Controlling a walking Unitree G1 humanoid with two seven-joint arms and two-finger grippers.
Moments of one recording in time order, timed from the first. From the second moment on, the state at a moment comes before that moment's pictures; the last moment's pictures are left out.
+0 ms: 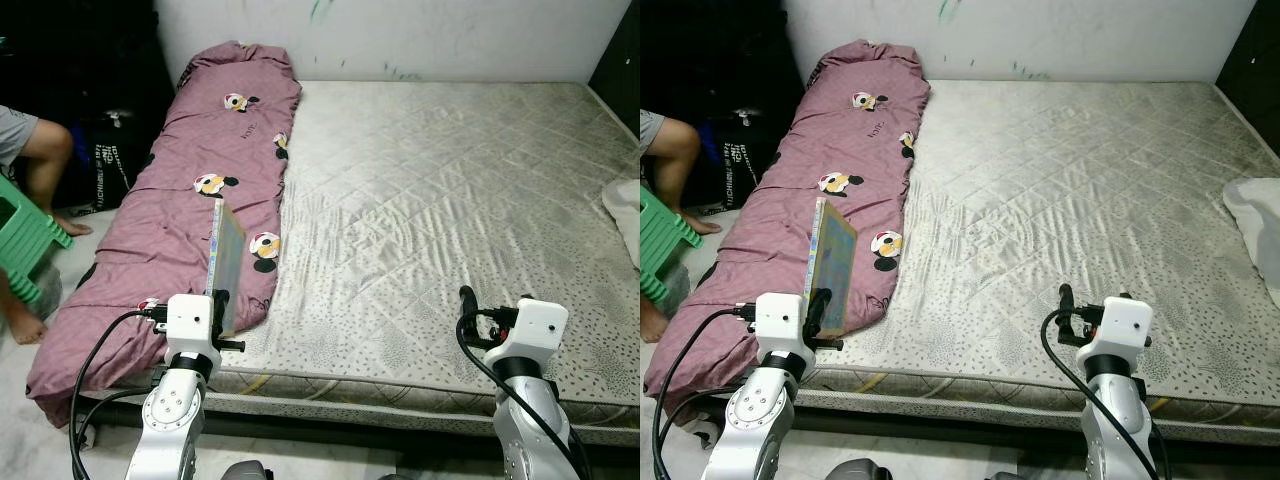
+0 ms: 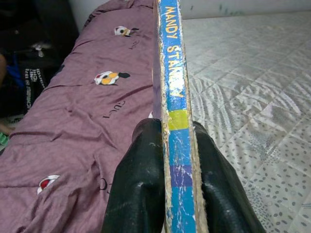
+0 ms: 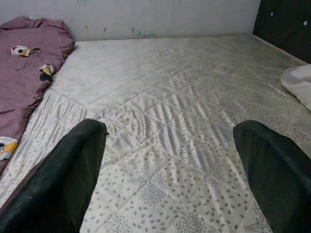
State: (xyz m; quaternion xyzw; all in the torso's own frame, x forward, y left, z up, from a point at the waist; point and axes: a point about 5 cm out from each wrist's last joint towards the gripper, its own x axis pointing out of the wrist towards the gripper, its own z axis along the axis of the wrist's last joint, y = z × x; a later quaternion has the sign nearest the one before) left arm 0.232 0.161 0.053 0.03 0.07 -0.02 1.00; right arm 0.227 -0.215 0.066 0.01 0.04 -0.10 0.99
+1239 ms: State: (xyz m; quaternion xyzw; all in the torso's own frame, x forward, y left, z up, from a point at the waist) left arm 0.236 0.148 0.059 0.01 0.06 -0.05 1.00; right arm 0.237 -0.211 0.069 0.00 0.04 -0.07 1.00
